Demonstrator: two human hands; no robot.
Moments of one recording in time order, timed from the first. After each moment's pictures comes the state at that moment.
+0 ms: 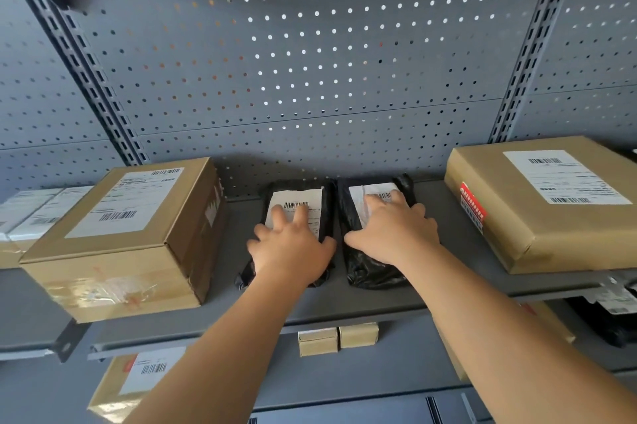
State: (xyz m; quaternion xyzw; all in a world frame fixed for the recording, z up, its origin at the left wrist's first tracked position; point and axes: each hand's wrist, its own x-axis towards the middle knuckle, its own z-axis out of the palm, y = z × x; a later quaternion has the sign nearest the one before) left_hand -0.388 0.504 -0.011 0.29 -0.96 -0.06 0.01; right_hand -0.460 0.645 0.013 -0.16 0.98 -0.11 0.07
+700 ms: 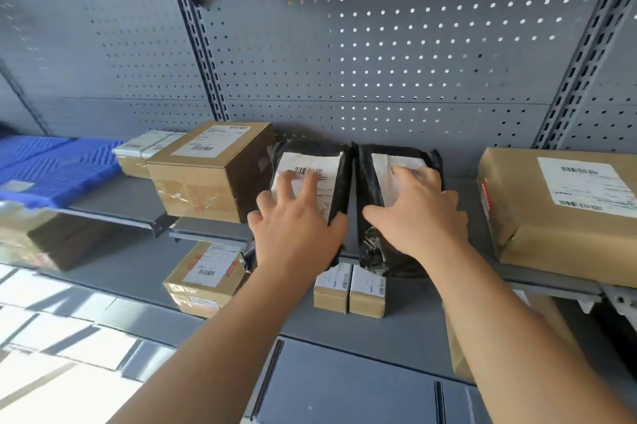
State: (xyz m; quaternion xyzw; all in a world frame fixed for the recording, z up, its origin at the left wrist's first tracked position) left_hand -0.285 0.602 0.028 0.37 -0.90 -0.04 0.21; right_hand -0.398 0.723 0.050 -0.26 0.93 -0.24 0.01
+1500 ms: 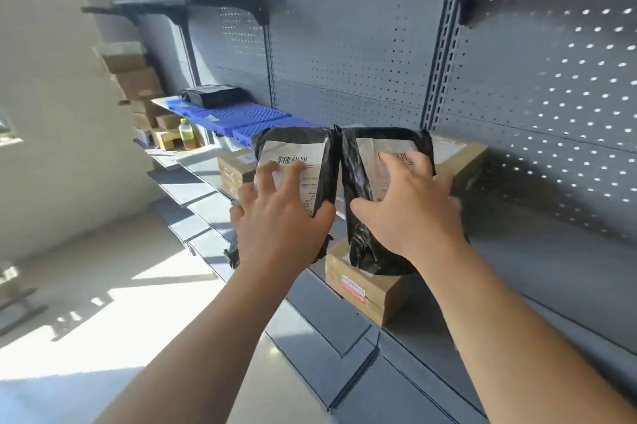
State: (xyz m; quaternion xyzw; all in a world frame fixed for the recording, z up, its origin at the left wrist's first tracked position) left_hand -0.016 0.493 0.062 0.61 -0.73 0.00 0.32; right_hand -0.167 0.552 0.102 -0.55 0.80 -0.25 -0.02
